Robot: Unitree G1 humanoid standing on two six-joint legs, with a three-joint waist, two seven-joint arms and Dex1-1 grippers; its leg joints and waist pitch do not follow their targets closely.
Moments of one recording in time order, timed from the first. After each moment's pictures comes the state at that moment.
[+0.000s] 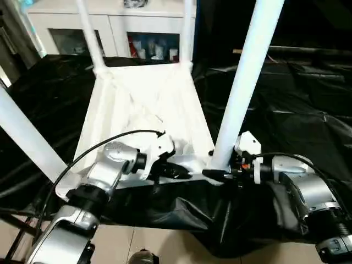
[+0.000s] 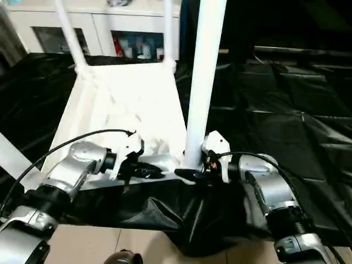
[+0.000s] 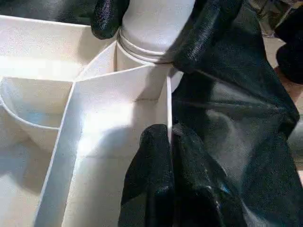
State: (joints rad) left arm -0.60 0.27 -0.26 0.59 -0.02 0.15 -1.32; right arm -0.40 -0.44 0.16 0.39 0.20 0.15 1.16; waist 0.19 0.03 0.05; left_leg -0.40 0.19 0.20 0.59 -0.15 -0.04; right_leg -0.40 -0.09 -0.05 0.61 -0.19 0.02
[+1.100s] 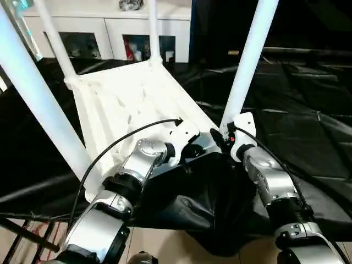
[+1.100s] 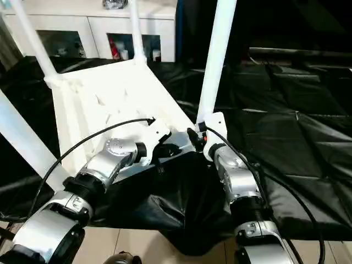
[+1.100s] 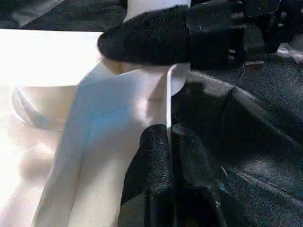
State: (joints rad) left arm -0.76 0.04 -0.21 0.86 0.07 0.15 -0.81; right arm -0.51 -0.13 -0.01 0.56 0.05 0.19 0.35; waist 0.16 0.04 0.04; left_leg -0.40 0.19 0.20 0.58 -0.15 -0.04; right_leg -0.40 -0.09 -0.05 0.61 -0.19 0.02
